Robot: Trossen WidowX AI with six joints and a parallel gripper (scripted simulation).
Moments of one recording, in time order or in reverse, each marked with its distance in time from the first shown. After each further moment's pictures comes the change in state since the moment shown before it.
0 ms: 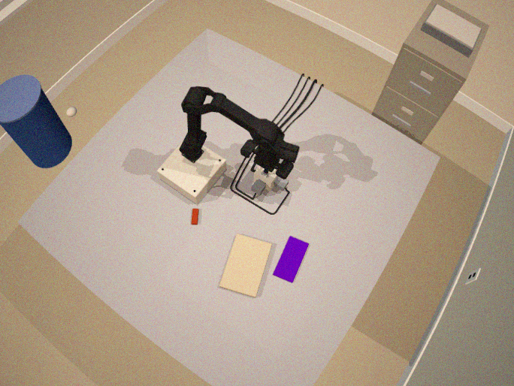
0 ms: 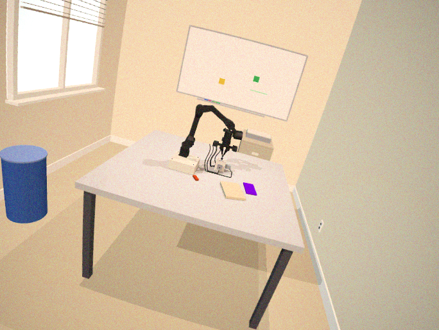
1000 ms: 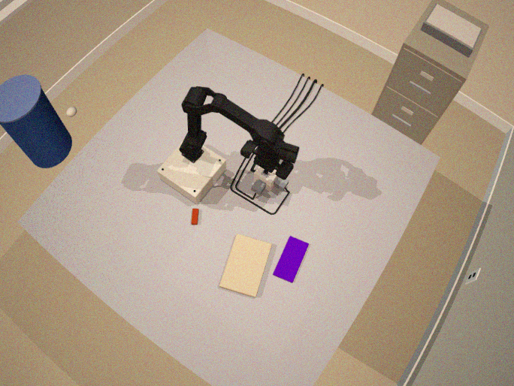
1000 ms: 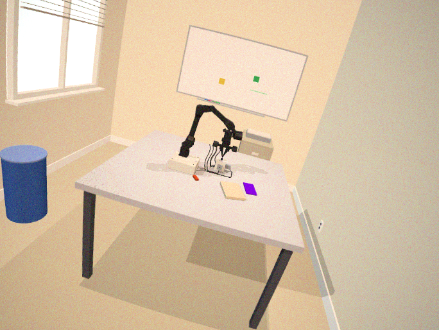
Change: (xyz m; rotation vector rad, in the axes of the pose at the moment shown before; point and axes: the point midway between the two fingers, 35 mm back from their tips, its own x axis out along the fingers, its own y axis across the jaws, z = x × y) arm 0.004 0.000 0.000 0.000 0.000 0.000
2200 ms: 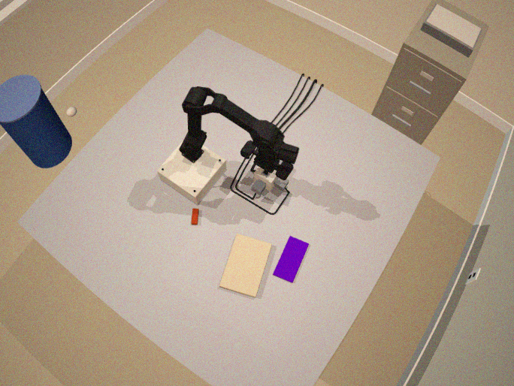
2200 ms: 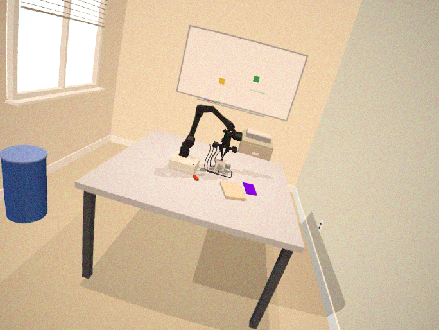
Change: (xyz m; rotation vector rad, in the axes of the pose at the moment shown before) arm 0.004 0.000 0.000 0.000 -0.001 0.000
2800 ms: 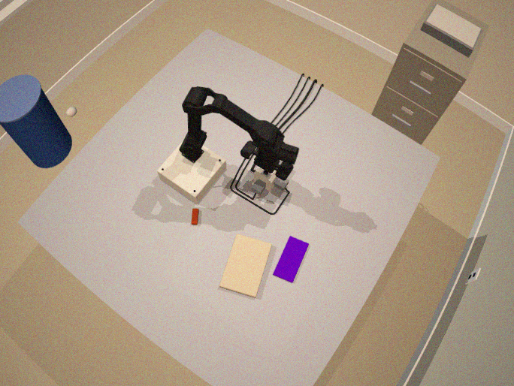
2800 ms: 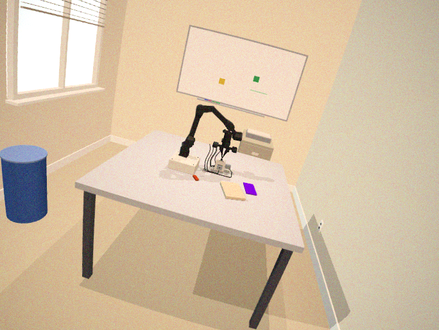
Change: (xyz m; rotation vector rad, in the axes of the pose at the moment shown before) arm 0.002 0.000 0.000 0.000 0.000 0.000
